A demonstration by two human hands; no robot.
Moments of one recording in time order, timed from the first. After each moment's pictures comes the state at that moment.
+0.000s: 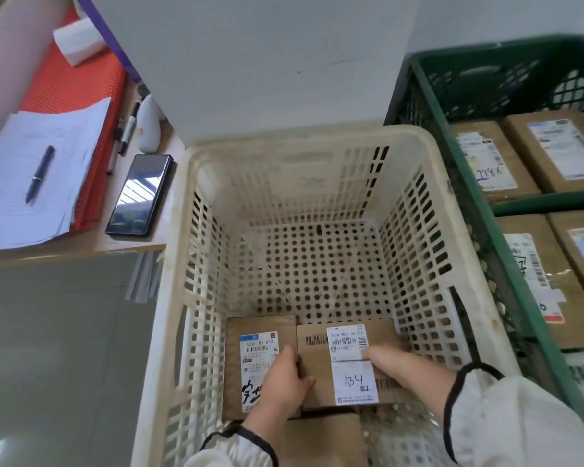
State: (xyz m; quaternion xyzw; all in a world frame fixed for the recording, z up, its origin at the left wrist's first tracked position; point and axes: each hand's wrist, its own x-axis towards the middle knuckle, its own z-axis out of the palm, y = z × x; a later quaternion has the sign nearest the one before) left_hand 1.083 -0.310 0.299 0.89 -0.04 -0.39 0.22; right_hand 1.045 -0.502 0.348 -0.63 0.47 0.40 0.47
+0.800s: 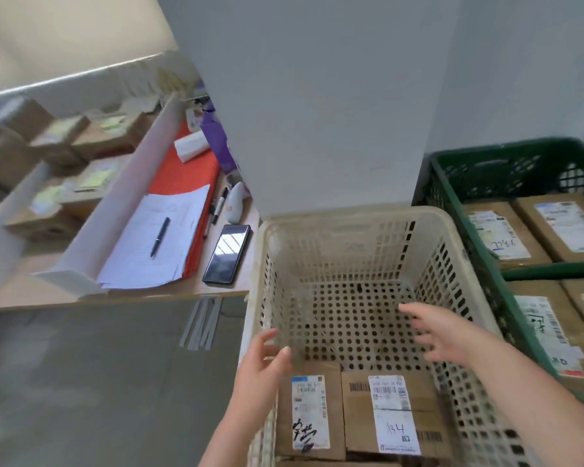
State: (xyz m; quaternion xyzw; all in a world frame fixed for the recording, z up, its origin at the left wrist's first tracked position) left_hand 1.126 -0.242 0.514 0.84 0.02 -0.20 0.51; right_hand 1.097 -0.534 0.502 -0.60 0.40 0.24 0.65
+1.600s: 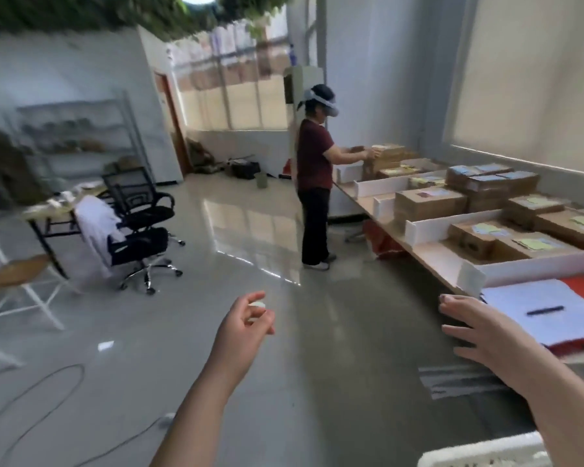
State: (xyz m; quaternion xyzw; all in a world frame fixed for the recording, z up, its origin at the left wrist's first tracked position) left_hand 0.683 -0.011 0.763 0.68 0.39 0.36 0.50; right_hand 0.952 -0.194 0.783 -0.69 -0.22 0.35 0.60
